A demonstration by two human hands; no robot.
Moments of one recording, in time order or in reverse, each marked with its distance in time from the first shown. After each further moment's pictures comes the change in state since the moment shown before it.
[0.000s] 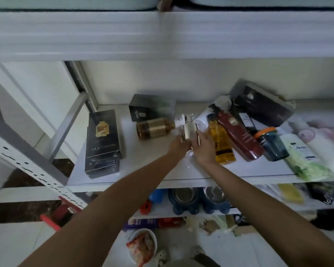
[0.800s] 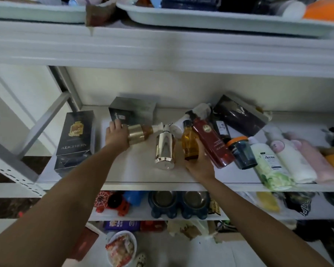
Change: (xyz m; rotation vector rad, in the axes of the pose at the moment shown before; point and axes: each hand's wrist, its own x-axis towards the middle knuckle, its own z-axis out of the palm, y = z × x) left_hand 0.028 -0.012 -0.093 1.266 0.407 0.111; right_hand -0.017 0.064 -0.076 0.059 -0.213 0.071
